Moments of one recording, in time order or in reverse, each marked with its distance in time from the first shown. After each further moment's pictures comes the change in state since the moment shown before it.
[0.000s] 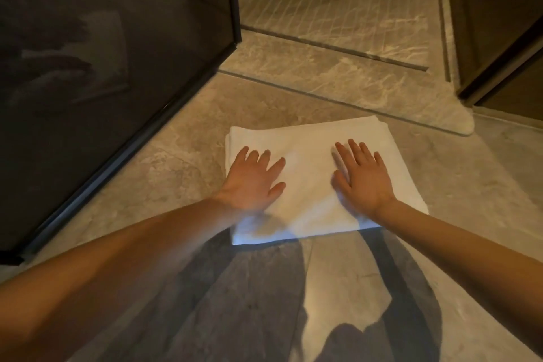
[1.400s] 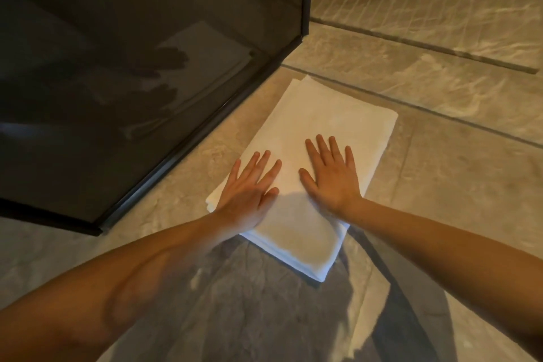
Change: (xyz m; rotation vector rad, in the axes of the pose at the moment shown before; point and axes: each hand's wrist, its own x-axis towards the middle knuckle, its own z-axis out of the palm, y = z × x) left_hand -0.071 -0.075 0.063 -0.245 0.060 -0.267; right_hand 0.061 -0.157 0.037 0.159 0.030 -0.251
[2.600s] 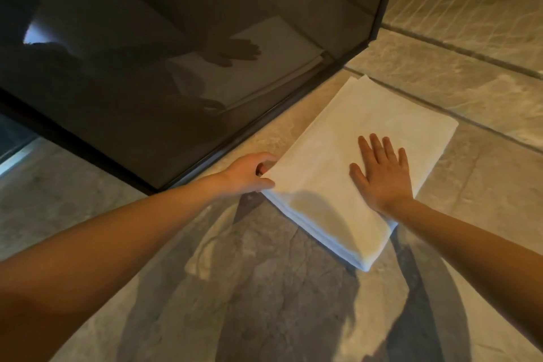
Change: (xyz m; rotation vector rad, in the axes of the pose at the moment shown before) left_hand -0.035 -0.088 -0.052 -0.766 -0.199 -0.347; right_hand 0.025 0.002 0.007 -0.150 -0.006 0.012
